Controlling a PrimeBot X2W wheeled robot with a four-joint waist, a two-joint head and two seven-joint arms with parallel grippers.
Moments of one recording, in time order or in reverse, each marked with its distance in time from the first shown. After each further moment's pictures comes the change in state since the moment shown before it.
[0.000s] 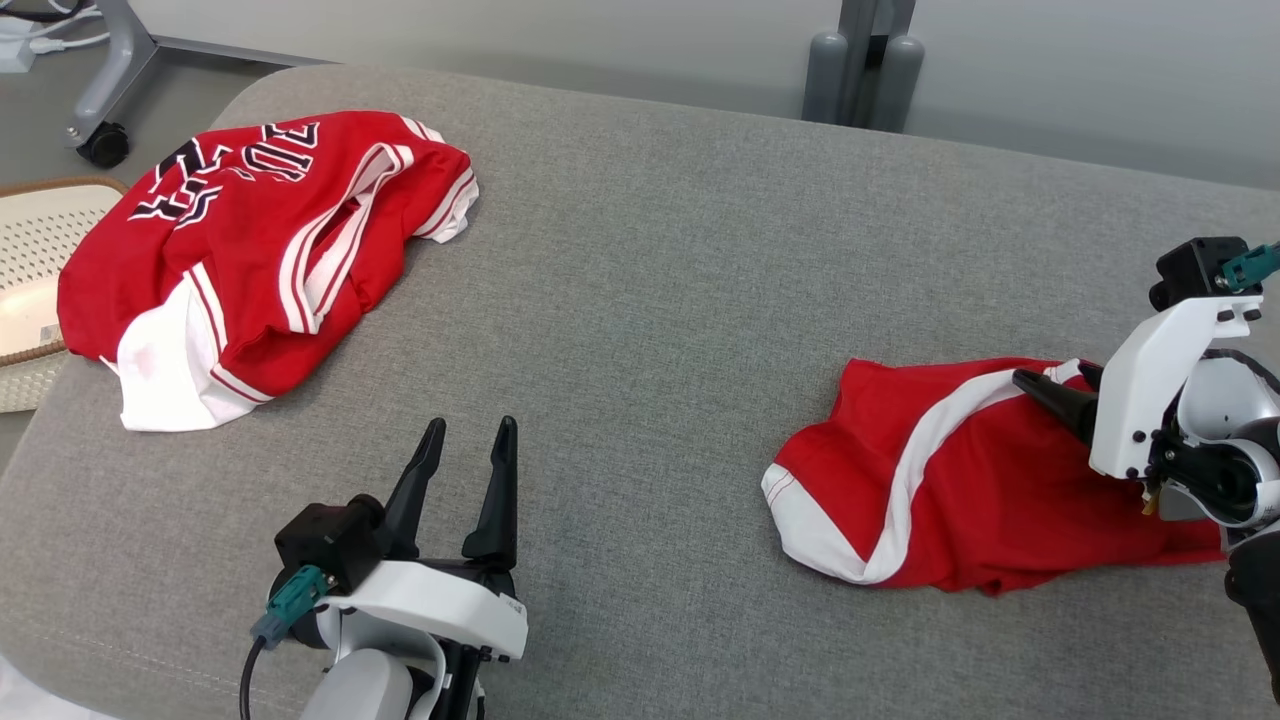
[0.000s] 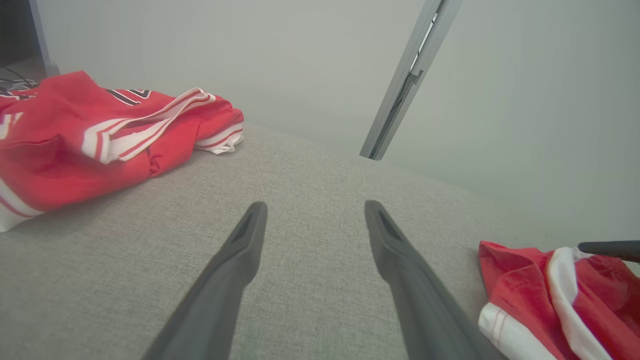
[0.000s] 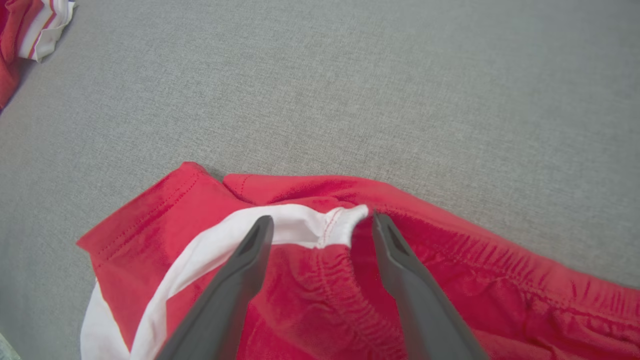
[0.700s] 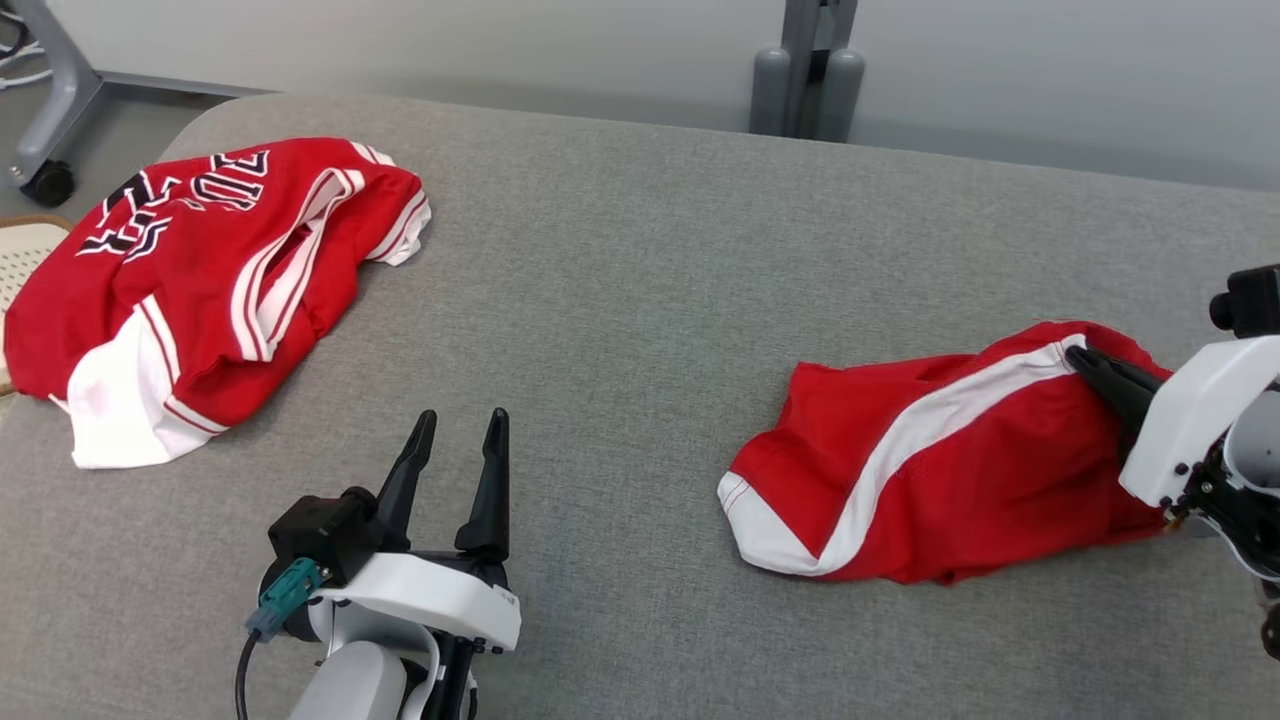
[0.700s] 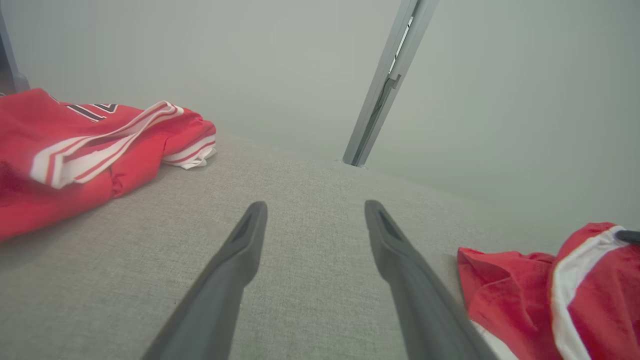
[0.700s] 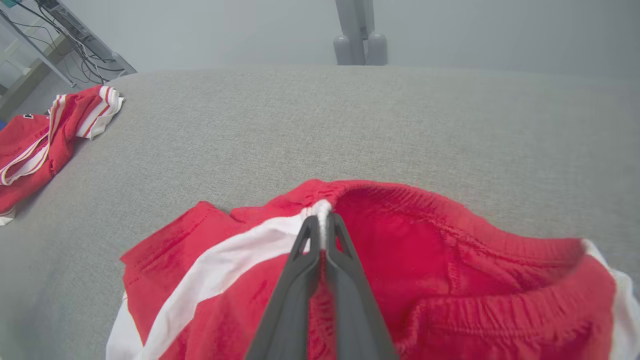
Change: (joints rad) left arm -0.015 0.000 0.014 0.007 0.018 0.001 0.000; right arm 0.103 -0.044 -0.013 -0.130 0.104 0.000 -0.210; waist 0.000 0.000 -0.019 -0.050
